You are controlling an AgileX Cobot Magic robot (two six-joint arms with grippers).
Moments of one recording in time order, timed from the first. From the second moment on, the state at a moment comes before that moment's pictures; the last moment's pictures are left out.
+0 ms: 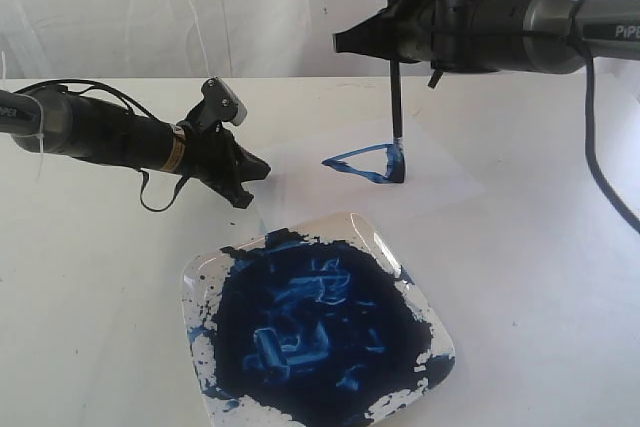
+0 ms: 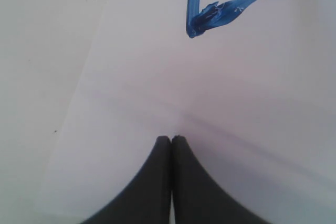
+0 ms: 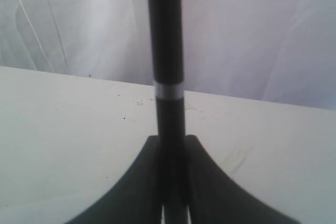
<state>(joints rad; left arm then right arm) -0.27 2.29 -1.52 1.67 -0.63 -1.10 0.55 2.00 -1.51 1.74 -0.21 -1.70</state>
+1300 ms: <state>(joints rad) -0.27 2.29 -1.52 1.67 -0.63 -1.10 0.53 2.17 -1.76 1.57 -0.18 -1.64</state>
